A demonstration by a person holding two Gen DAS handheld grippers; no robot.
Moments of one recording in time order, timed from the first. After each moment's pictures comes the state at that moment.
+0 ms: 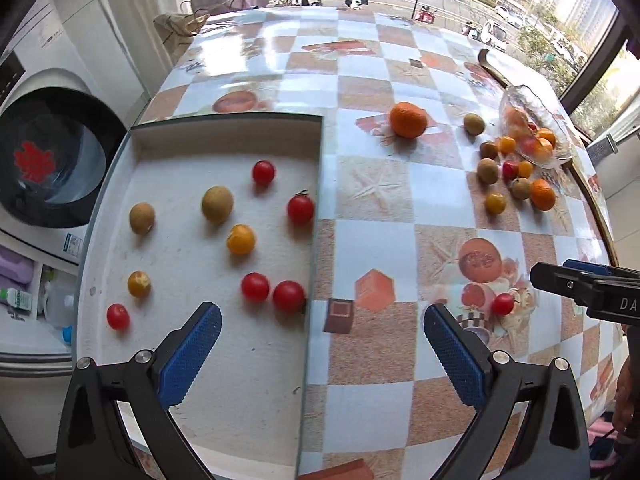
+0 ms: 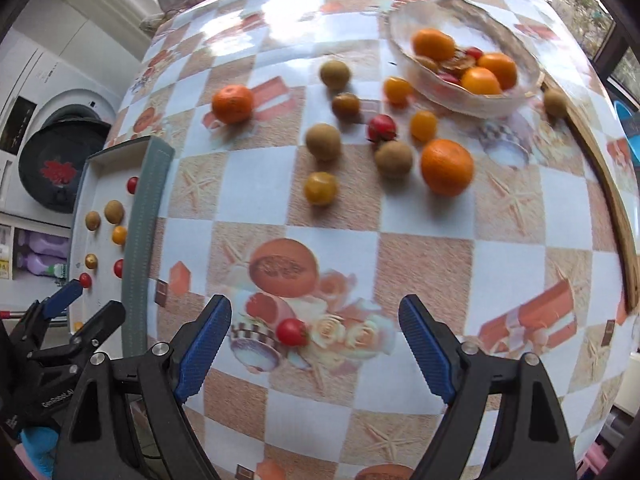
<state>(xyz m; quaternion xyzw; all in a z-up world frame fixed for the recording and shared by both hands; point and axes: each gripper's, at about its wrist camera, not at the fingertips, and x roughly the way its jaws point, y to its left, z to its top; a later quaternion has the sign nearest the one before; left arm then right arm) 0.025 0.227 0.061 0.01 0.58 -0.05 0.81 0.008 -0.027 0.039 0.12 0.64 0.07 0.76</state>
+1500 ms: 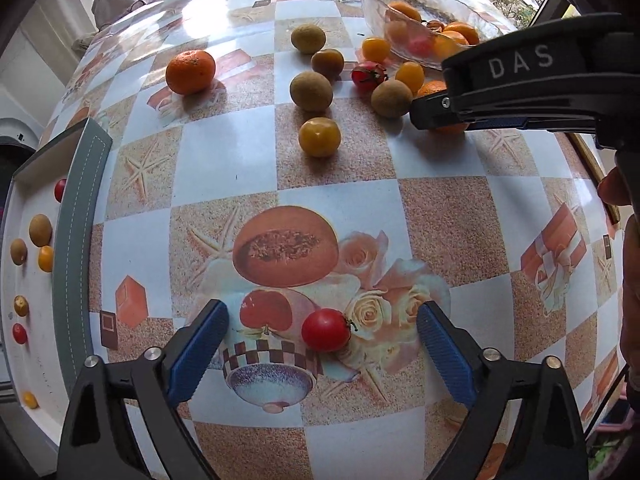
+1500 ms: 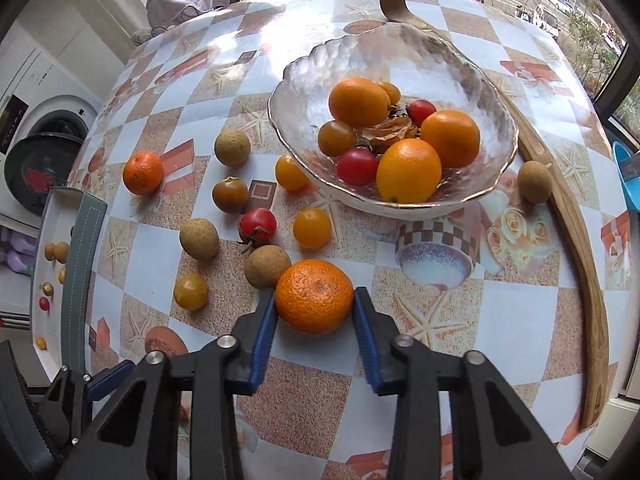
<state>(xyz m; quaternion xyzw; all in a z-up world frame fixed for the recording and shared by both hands) 0.027 0.067 0.004 0.07 0.61 -0.10 0.78 0.077 -0.084 0.015 0.07 0.60 0.09 0.79</state>
